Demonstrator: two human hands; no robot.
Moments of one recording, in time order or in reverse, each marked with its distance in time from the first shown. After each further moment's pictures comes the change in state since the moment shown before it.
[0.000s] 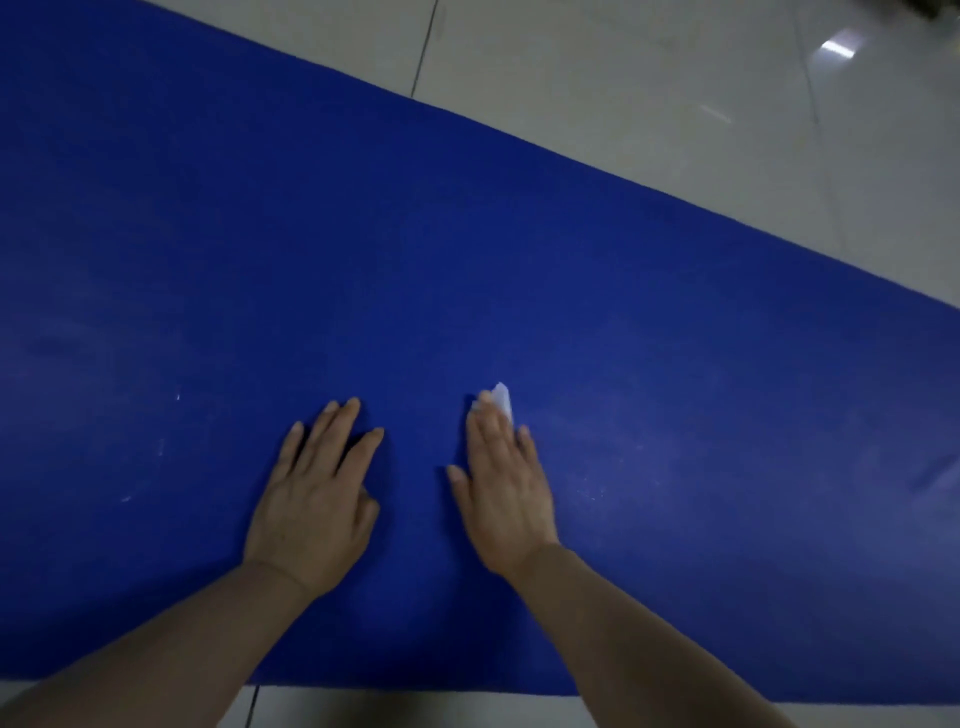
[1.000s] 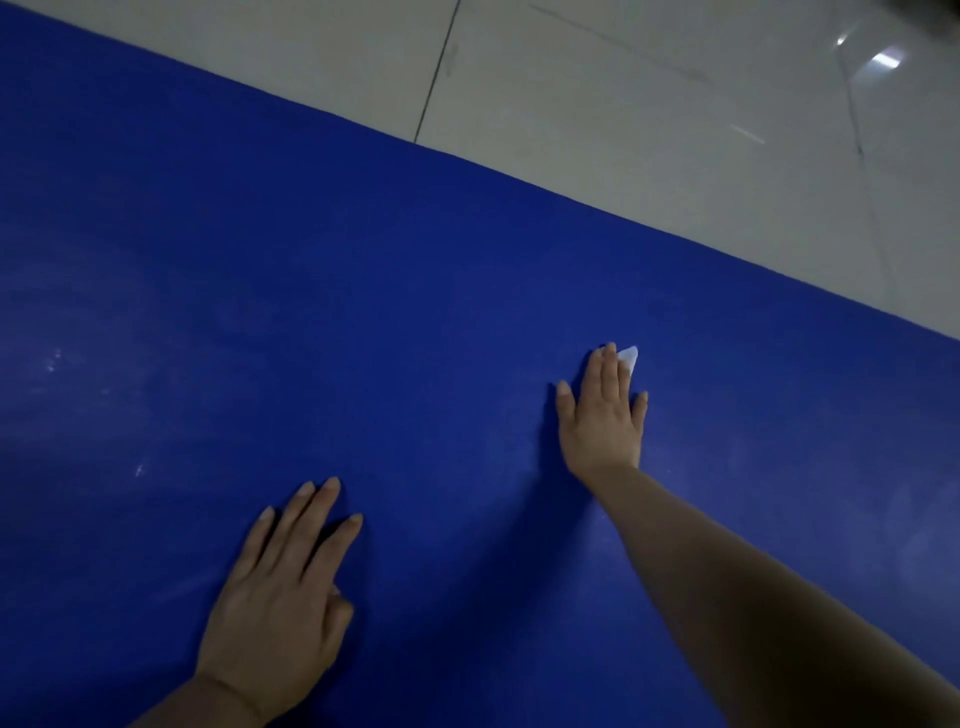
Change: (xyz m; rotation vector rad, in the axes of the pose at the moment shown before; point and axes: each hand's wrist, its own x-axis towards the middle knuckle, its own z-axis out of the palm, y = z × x) left_hand 0.008 -0.006 0.006 -0.043 0.033 0.026; right_hand 0.131 0.115 -0.041 0.039 -0.055 0.433
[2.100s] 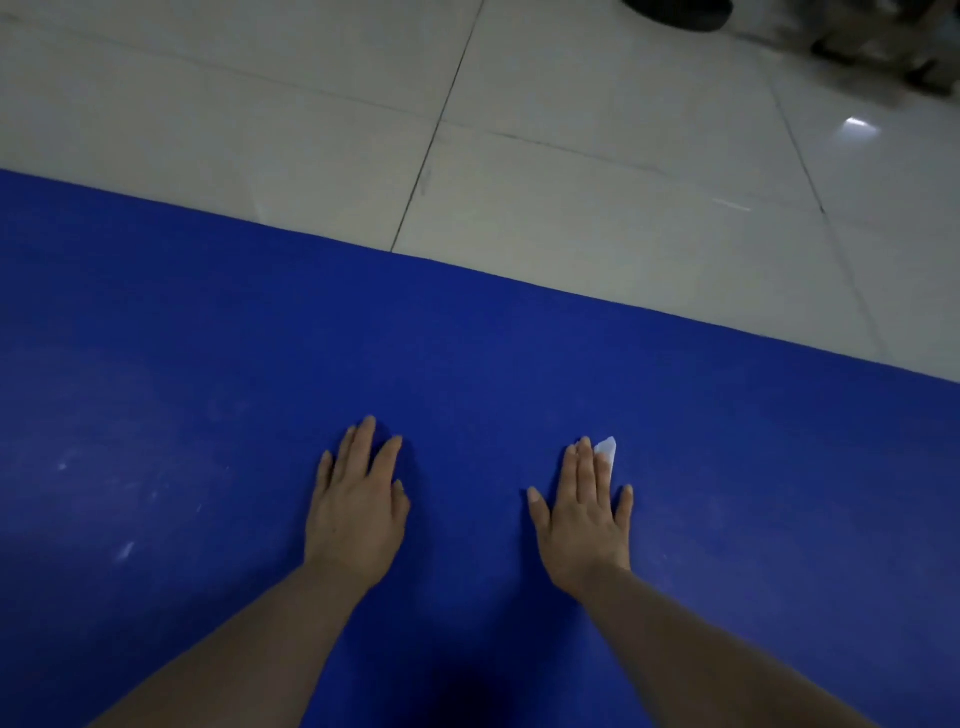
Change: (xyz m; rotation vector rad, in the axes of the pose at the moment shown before) left_hand 0.142 0.058 -0.005 0.052 0.089 -0.256; right_hand -0.028 0.029 -0.001 -0.017 -0.127 -0.086
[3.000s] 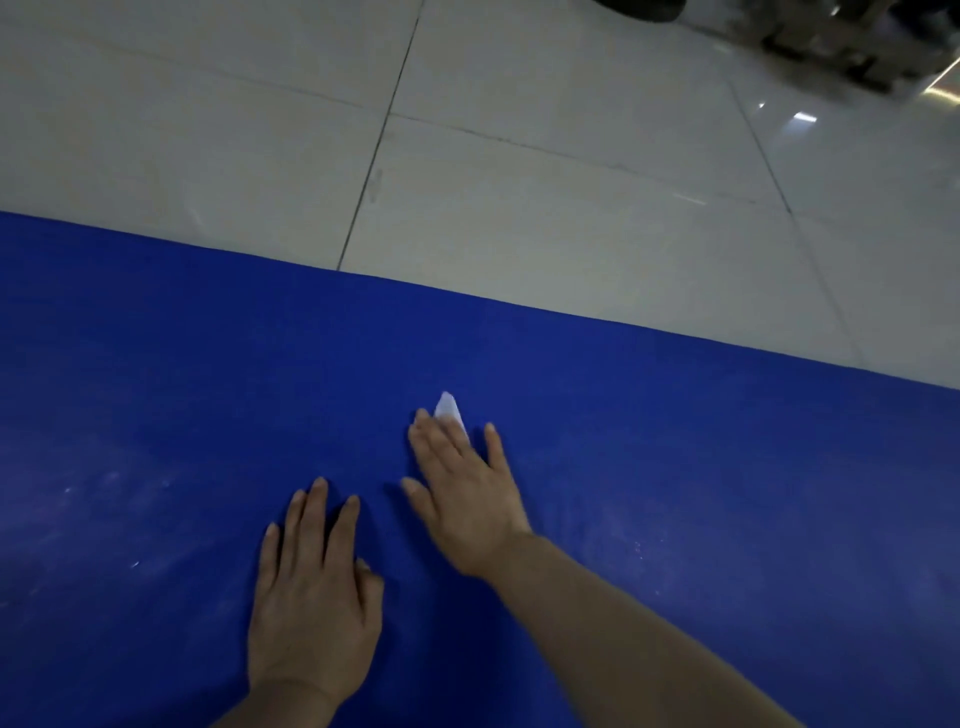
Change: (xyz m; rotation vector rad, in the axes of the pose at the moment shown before) left_hand 0.010 -0.004 0.020 0.059 0.023 -0.025; right_hand 0.072 -0.082 -0.025 -0.045 0.096 -0.524
